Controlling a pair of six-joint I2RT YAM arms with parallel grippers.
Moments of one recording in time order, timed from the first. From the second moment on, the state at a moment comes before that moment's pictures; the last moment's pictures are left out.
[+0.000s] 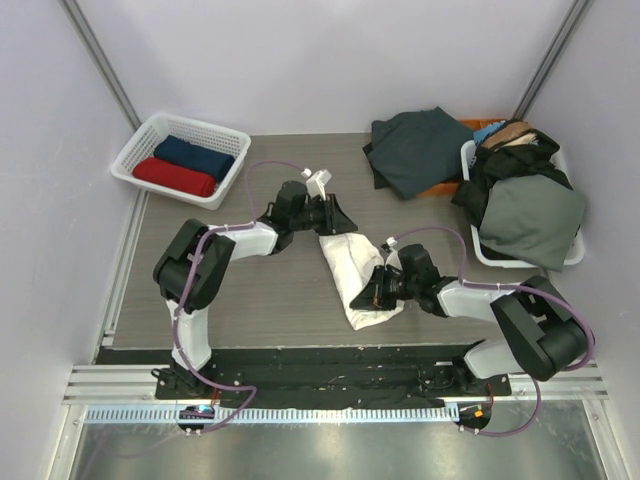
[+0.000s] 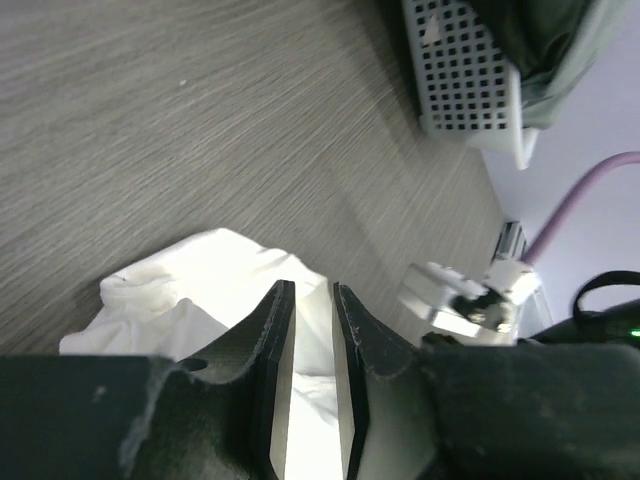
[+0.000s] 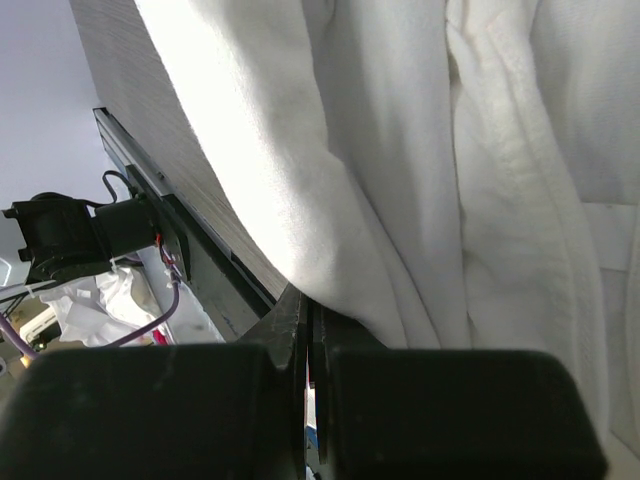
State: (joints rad) left arm -0.57 1.95 1.10 0.47 0.54 -0.68; right arm 0.50 1.39 0.37 0.26 -0.60 0.83
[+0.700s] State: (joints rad) left arm -0.51 1.86 0.91 0.57 0.67 -0.84; right arm 0.50 1.40 0.38 0.25 -0.60 0.83
